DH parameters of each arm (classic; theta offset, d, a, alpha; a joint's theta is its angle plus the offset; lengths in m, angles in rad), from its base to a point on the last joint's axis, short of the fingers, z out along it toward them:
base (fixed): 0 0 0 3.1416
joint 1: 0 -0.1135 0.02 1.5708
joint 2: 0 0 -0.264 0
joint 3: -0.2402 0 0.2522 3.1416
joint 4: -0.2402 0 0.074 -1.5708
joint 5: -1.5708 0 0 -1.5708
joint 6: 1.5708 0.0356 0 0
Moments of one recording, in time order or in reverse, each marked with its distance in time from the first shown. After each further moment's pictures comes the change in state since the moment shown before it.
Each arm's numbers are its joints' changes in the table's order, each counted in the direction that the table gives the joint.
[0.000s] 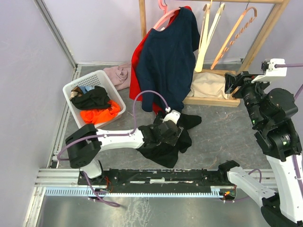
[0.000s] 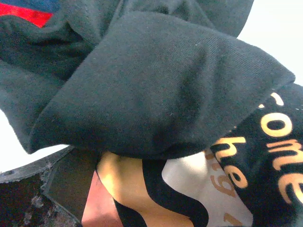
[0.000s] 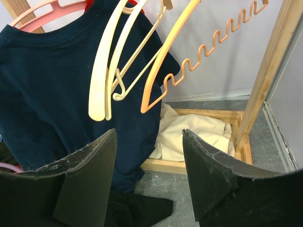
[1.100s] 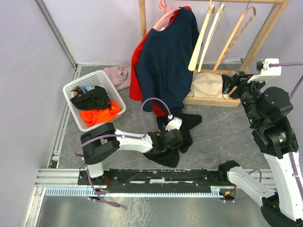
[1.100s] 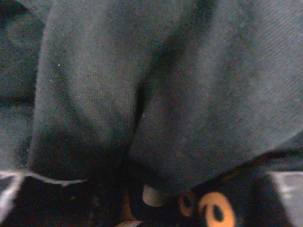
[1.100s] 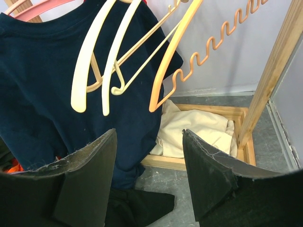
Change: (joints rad) left arm 0.056 0.189 0.031 0.114 0.047 -0.115; right arm 0.000 0.007 0.032 0.011 0.016 0.000
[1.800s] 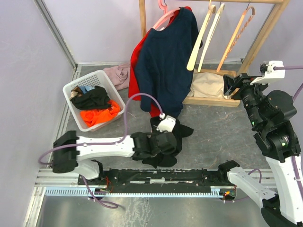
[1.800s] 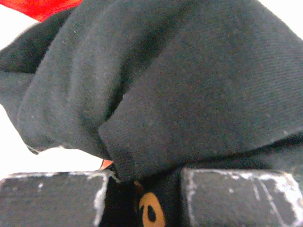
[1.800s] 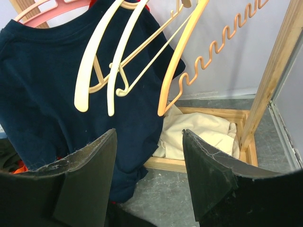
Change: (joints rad) left arm 0.113 -0.309 -0.050 -0.431 0.145 -0.066; right arm 0.000 -0.024 0.004 0.003 0.006 0.009
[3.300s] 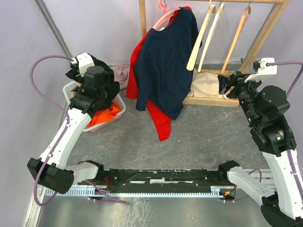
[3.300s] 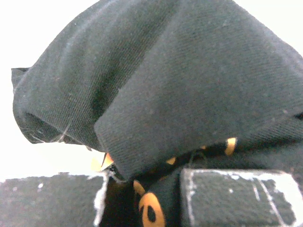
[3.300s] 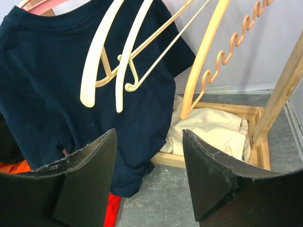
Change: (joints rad) left arm -0.962 -0.300 -0.274 0.049 0.214 0.325; right arm 0.000 0.032 0.011 0.009 0.049 0.018
